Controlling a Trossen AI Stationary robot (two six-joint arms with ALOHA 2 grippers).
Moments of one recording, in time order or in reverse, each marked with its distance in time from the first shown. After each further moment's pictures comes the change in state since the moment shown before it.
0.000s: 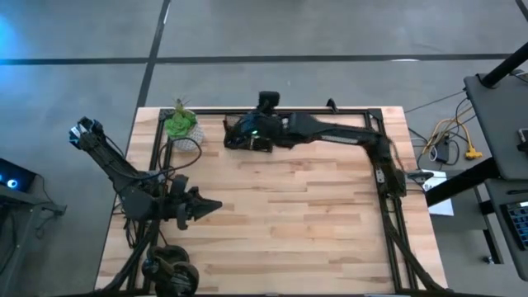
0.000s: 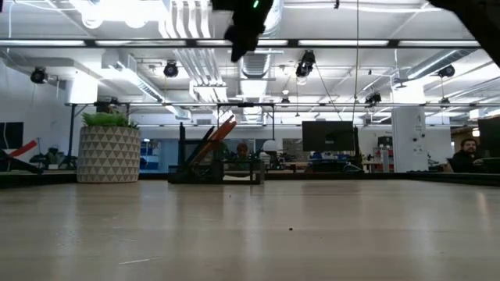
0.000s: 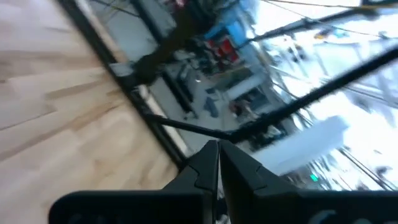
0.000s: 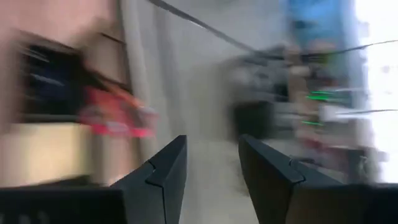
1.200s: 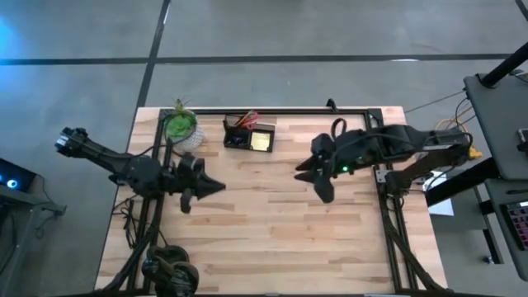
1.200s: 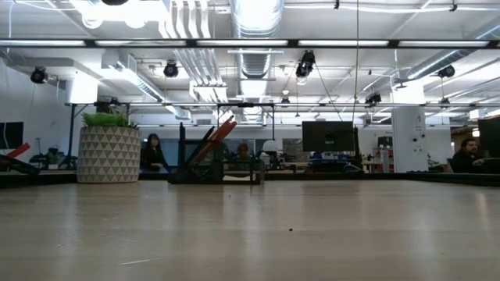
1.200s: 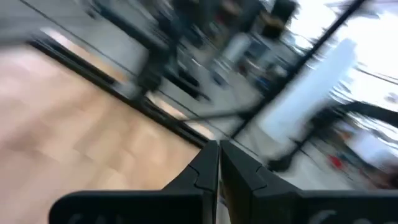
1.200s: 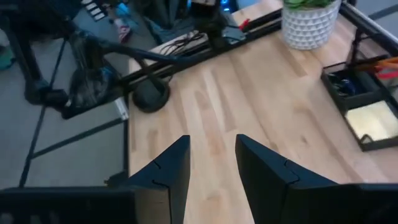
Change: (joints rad) left arm 0.360 -0.151 -0.018 -0.146 0.481 0.418; right arm 0.301 -0.705 -0.484 0.004 -0.726 1.015
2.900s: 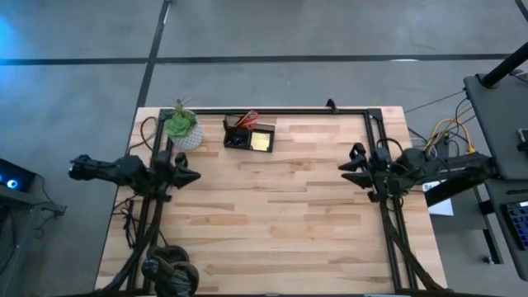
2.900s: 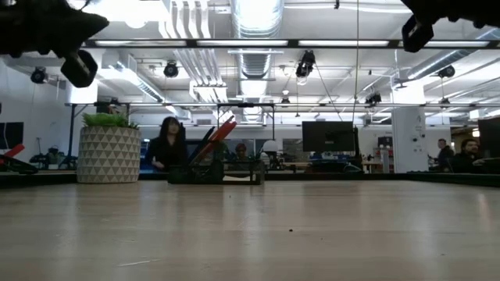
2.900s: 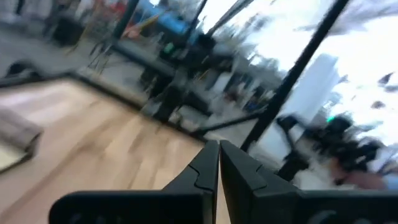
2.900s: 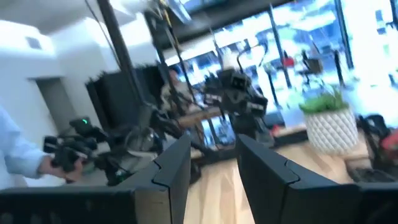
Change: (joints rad) left arm 0.194 -0.793 -0.608 -0.071 0.177 0.169; right arm -0.071 -1.077 -1.432 1.126 -0.107 -0.184
